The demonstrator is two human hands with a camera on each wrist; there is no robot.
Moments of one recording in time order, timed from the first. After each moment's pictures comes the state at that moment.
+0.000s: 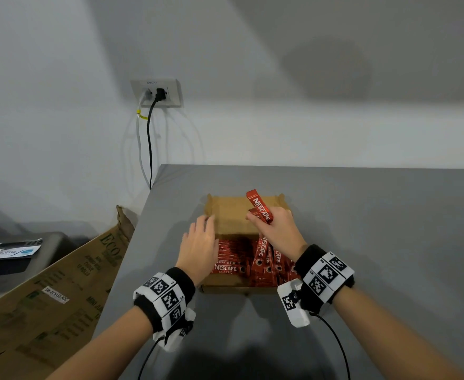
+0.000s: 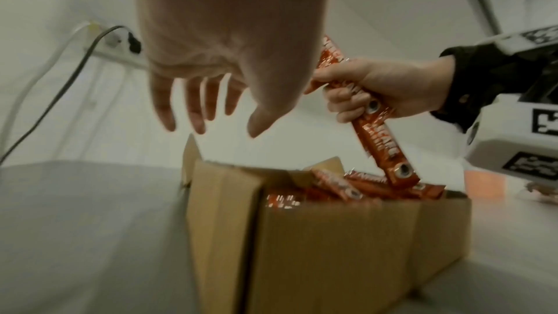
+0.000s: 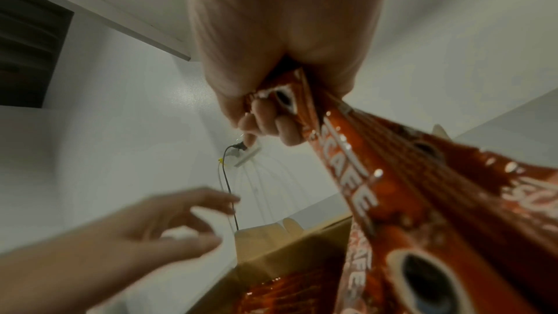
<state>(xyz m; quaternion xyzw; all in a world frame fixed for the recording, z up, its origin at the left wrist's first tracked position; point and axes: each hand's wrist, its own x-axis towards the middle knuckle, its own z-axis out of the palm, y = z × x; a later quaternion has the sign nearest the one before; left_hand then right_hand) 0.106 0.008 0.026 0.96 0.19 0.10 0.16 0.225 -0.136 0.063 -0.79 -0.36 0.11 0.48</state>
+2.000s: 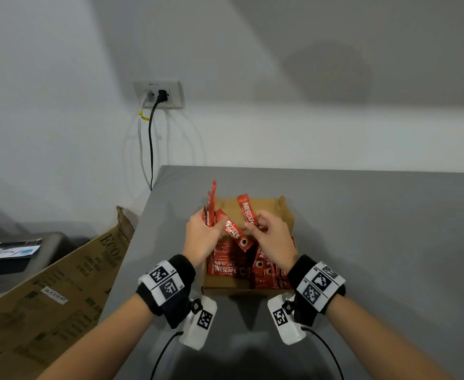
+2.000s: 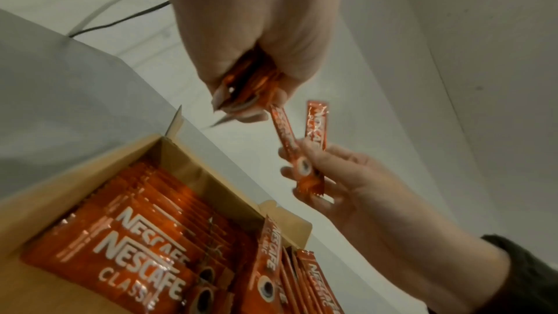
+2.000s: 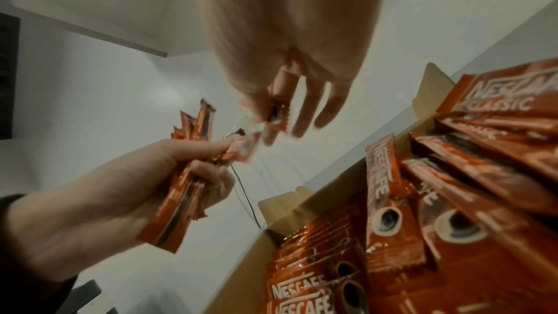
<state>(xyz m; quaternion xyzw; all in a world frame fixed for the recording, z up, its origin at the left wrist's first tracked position) 0.122 0.004 0.060 0.73 0.26 0.22 0.59 0.209 -0.128 0.051 -0.78 -0.33 0.12 0.53</state>
